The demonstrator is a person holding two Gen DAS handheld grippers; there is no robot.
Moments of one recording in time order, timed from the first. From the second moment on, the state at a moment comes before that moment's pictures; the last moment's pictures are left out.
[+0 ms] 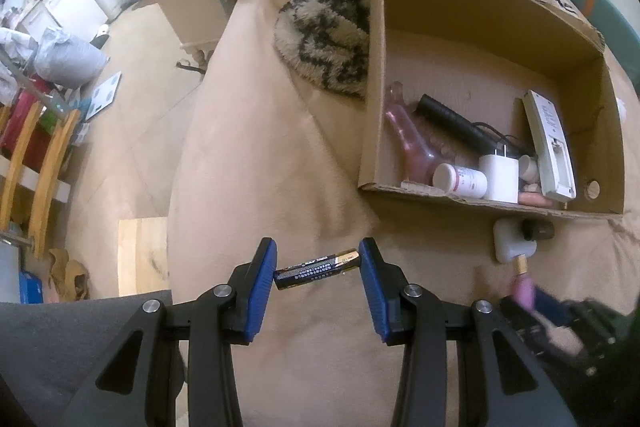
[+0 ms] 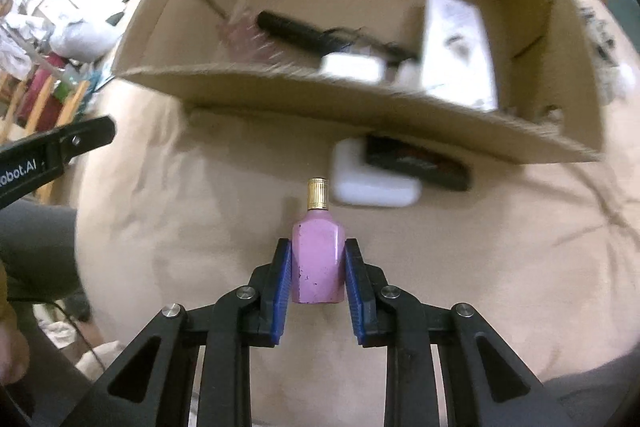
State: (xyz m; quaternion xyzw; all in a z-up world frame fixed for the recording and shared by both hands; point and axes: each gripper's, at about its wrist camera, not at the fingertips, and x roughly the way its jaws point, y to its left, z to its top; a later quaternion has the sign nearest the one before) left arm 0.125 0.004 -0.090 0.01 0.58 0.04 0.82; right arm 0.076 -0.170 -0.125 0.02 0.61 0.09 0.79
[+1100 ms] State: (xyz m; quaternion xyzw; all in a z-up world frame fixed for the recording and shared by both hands) left arm 0.183 -0.064 -0.021 0.04 0.49 -0.04 0.87; right arm 0.153 -0.253 -0.035 0.17 0.47 0.09 0.86
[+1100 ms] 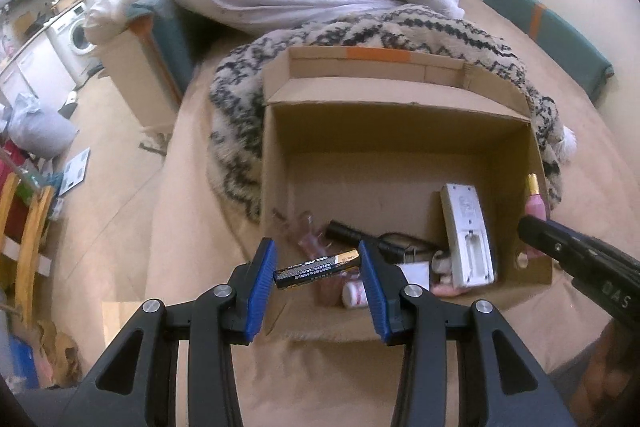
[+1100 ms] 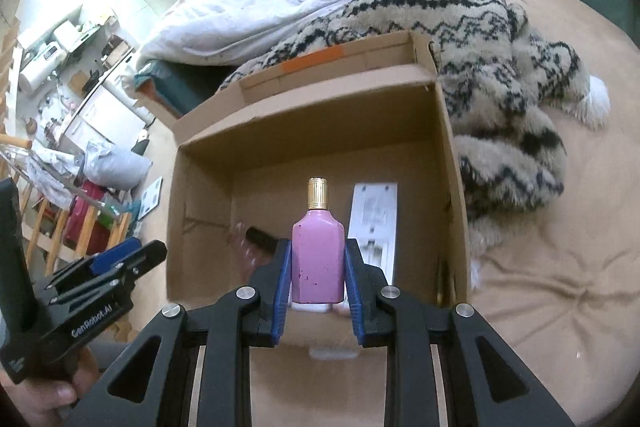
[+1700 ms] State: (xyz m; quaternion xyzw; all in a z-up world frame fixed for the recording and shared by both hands) left arm 0.212 -0.085 -0.091 0.04 0.52 -0.07 0.85; right arm 0.177 -0.239 -0.088 0.15 0.51 0.09 0.84
